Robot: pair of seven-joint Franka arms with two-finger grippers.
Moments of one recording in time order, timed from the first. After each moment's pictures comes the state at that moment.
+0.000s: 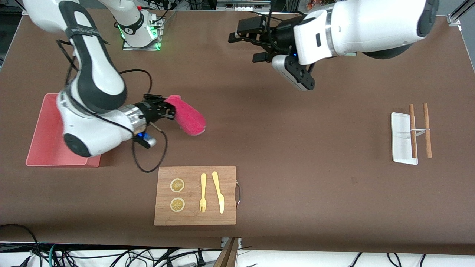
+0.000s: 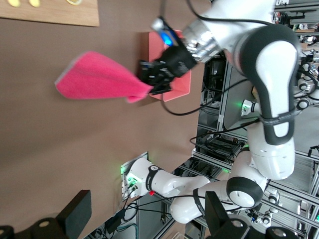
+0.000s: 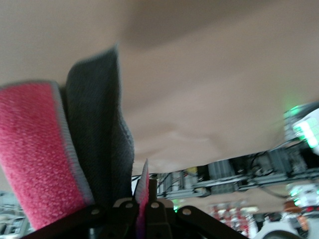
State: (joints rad) left arm -0.28 0.33 -0.21 -1.17 -0.85 1.67 -0.39; right arm 0.10 0.60 0.20 -1.24 0.46 1.24 0.82
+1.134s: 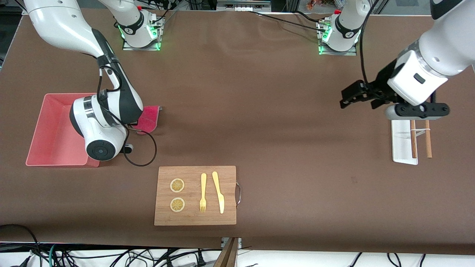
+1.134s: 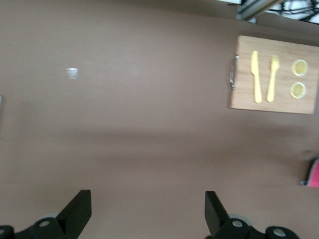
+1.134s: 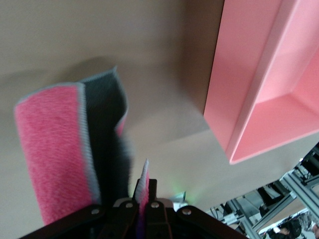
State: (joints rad) left arm -0.06 0.29 -0.20 -1.17 -0.12 1.48 -0.38; right arm 0.09 0.63 0.15 -1.50 -0.23 1.41 0.42
